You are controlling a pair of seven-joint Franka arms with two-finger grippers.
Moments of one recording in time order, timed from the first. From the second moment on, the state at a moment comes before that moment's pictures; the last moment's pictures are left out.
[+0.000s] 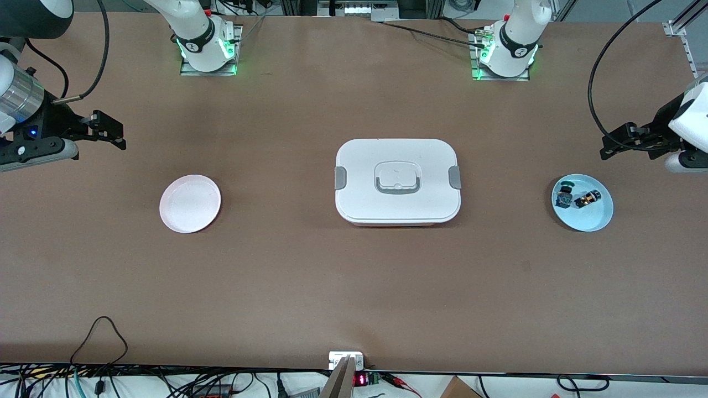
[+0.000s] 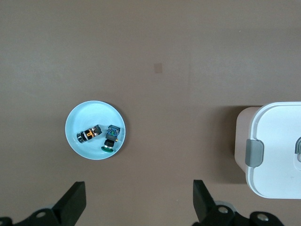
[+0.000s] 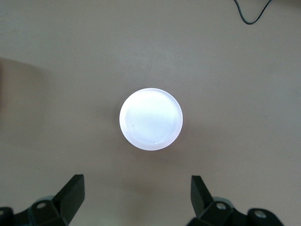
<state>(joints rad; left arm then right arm) -0.01 0.05 0.03 -1.60 -0.01 1.63 -0.02 0.14 0.03 -0.08 -1.66 0.01 1.68 -0.18</state>
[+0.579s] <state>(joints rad) 0.00 0.05 0.03 -1.60 -0.01 1.63 -0.02 0.14 0.03 -0.08 -1.66 0.01 1.68 -0.18</state>
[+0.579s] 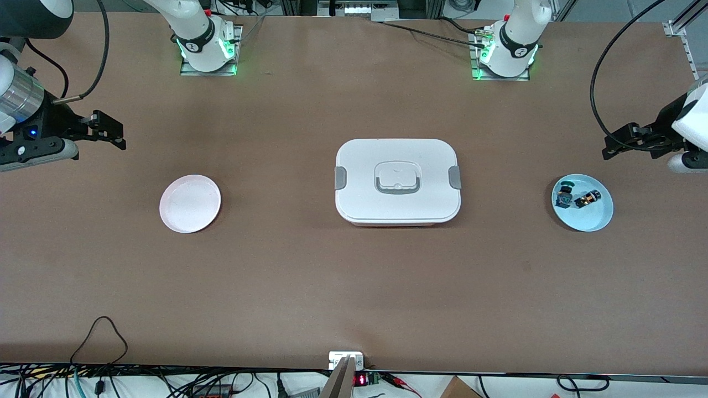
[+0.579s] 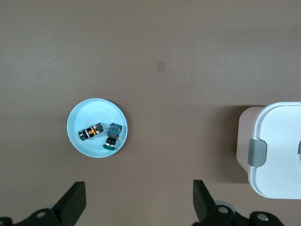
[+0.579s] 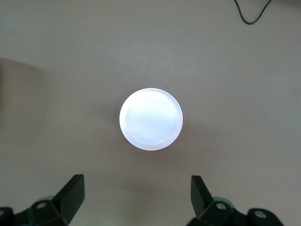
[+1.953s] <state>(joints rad) 0.03 0.12 0.03 -1.80 -0.01 1.74 -0.02 0.14 0.03 -0.09 -1.65 0.01 1.68 -0.18</state>
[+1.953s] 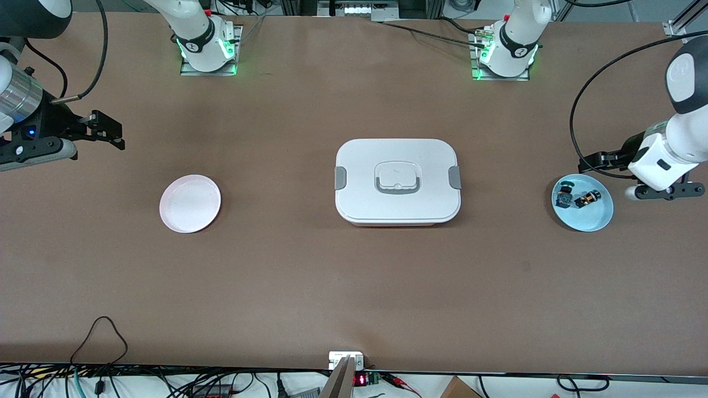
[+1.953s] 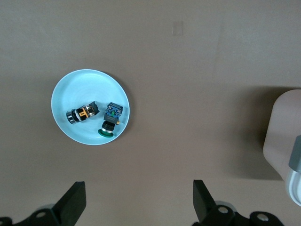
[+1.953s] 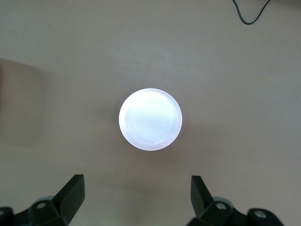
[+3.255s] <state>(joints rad) 0.24 0.33 0.04 -1.97 0.02 2.01 0.17 0.13 0.03 -0.09 -1.65 0.01 1.68 -0.18</state>
